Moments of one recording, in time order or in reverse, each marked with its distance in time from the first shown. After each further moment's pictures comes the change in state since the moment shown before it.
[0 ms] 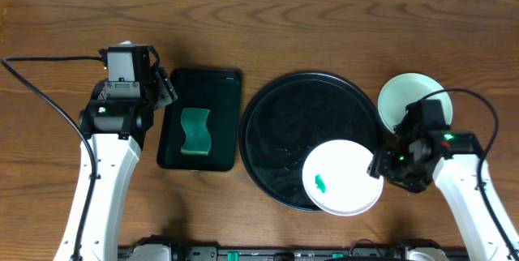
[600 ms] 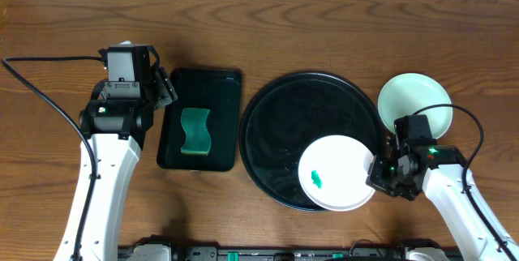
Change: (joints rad) left arm 0.000 0.000 0.000 0.000 0.000 0.000; right arm 0.028 0.000 -0.155 0.180 -0.008 0.090
